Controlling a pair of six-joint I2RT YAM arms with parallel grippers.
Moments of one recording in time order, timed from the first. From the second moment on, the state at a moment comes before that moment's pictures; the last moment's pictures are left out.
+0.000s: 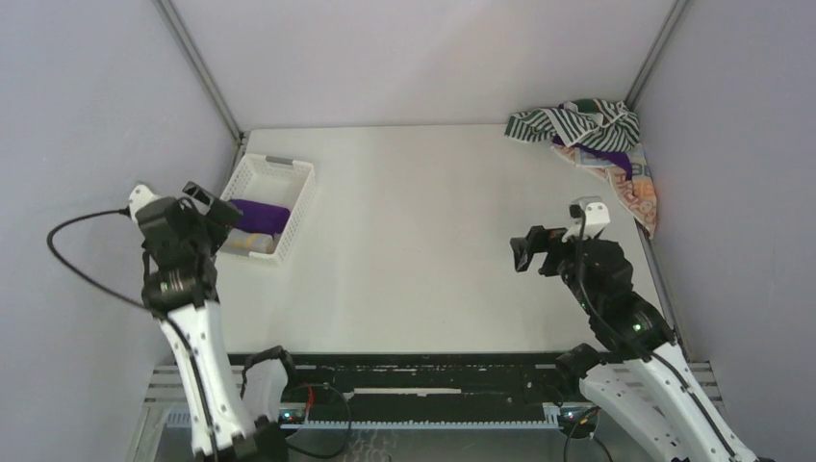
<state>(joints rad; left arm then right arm) 0.39 0.88 1.14 -0.79 -0.06 -0.61 0.48 0.54 0.72 -0.51 0.18 0.35</state>
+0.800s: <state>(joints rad) 0.00 0.24 0.81 -0.74 -0.26 -0.33 0.48 0.38 0.82 -0.67 0.47 0.26</state>
